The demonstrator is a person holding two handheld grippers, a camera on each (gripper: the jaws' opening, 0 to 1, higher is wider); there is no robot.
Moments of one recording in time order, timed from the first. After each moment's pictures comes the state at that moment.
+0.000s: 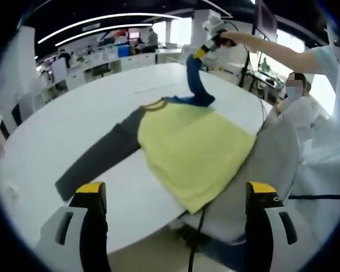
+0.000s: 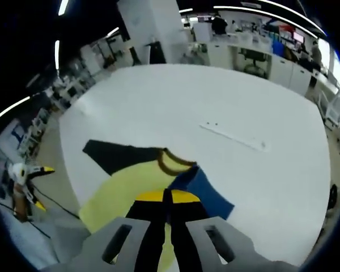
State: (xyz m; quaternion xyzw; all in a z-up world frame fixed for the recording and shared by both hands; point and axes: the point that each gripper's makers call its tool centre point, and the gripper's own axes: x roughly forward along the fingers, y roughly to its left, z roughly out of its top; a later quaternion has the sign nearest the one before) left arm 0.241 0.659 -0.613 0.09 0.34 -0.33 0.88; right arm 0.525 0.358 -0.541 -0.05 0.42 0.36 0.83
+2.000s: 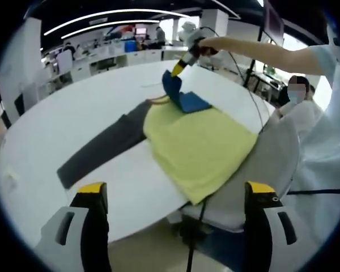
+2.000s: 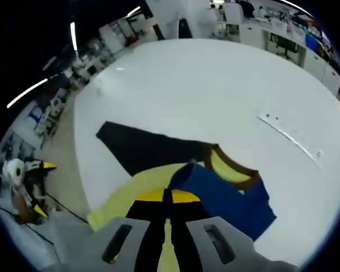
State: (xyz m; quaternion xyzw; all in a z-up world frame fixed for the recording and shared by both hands) left arm 0.230 0.678 -0.618 0.07 0.36 -0.31 0.88; right arm 0.511 0.495 -0.628 -0.07 0.48 0.44 0.76
